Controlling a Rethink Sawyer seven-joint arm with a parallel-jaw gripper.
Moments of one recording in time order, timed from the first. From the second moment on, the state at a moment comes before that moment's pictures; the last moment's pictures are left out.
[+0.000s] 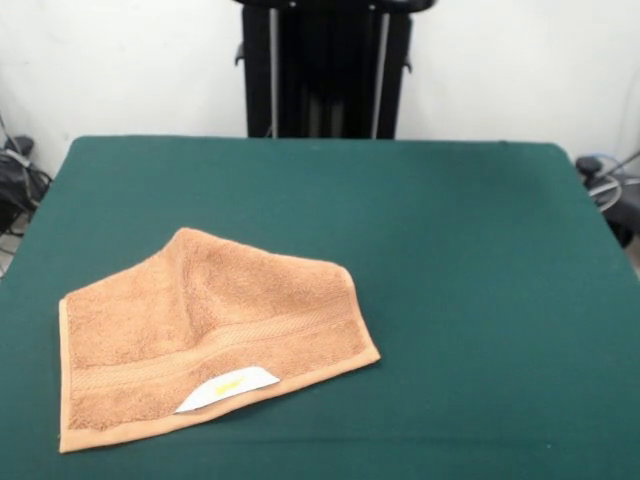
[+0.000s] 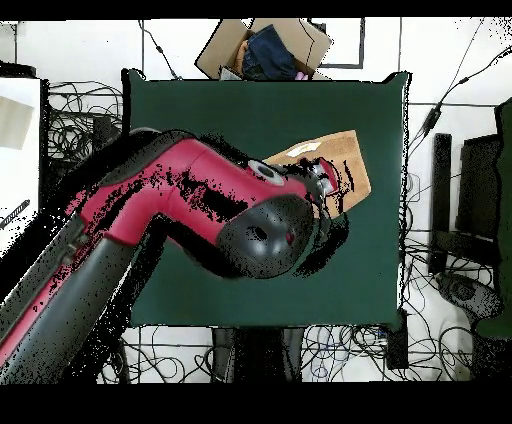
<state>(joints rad) 0.46 -0.06 -1.38 1.08 -1.82 -1.00 3.79</state>
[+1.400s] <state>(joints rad) 0.55 -0.06 -1.36 1.41 -1.82 -0.65 3.63</state>
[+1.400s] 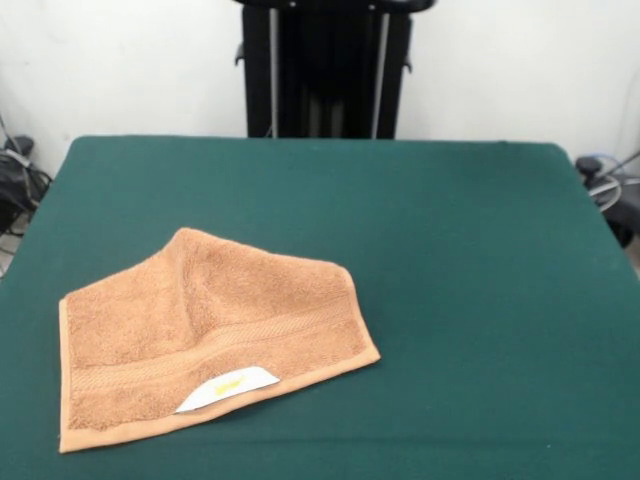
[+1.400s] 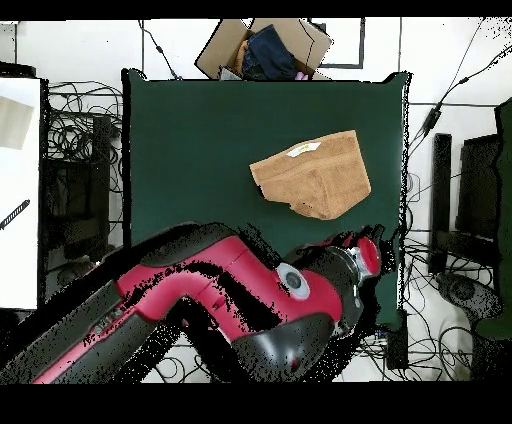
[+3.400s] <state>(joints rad) 0.54 -0.10 -1.10 1.60 -1.82 -0.51 3.53</state>
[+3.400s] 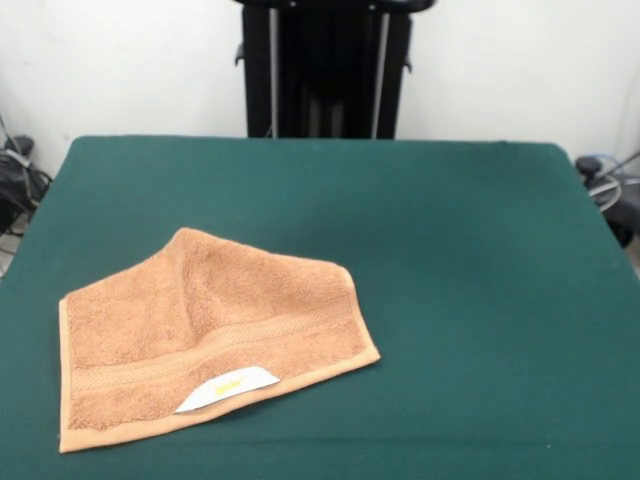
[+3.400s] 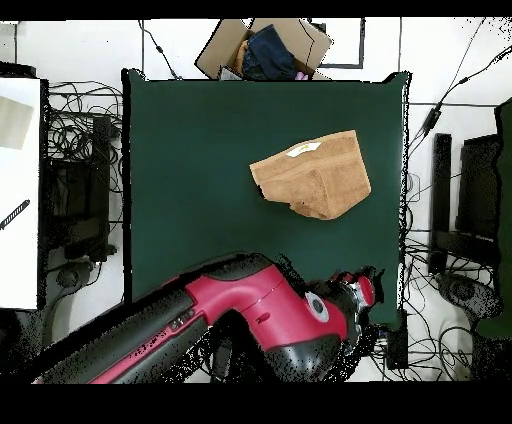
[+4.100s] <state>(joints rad) 0.38 -0.17 -1.00 1.61 -1.82 -0.49 3.53</state>
